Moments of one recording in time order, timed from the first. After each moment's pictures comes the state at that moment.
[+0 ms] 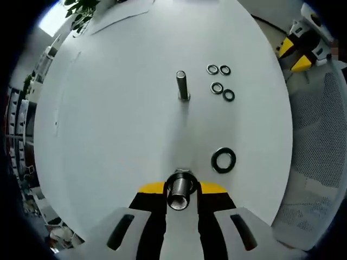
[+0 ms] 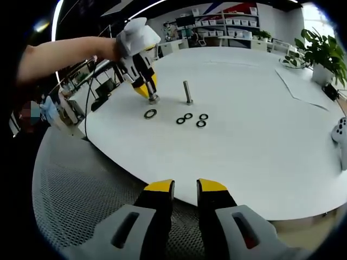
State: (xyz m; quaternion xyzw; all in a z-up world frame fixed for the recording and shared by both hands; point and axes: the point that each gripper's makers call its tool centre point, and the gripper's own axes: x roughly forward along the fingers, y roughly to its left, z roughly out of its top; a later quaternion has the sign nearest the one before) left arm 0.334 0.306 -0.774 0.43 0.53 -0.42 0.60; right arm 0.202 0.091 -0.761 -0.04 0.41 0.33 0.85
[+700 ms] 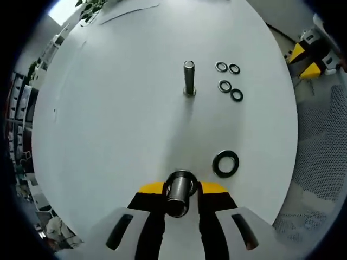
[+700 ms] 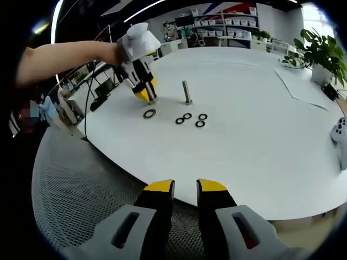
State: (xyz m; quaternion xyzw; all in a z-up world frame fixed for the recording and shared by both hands) left arm 0.330 0.312 -0.782 0.39 0.55 -0.38 0.63; right arm 0.202 0.090 -0.761 -0.04 0.41 0.33 0.85
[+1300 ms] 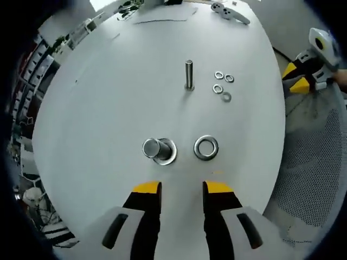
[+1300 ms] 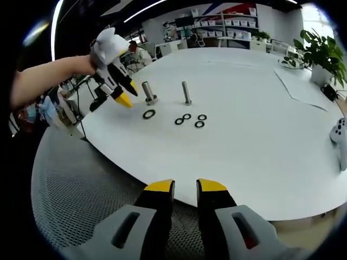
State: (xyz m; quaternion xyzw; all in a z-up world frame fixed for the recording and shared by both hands) left arm 0.286 0.325 -0.761 0.27 0.52 -0.34 0.74; right arm 0.203 0.090 -0.761 -0.05 0.41 0.33 0.85
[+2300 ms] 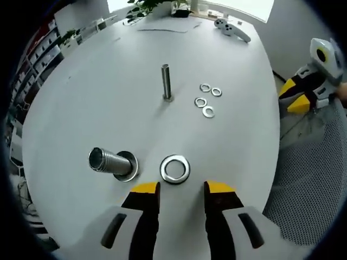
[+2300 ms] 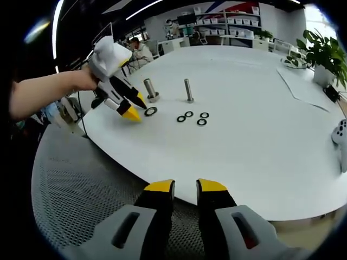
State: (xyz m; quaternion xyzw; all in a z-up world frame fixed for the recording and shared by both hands) left arm 0.271 0.282 -0.793 0.22 0.51 -0.36 0.75; right arm 0.200 0.091 -0.762 -0.05 0.41 0.34 0.85
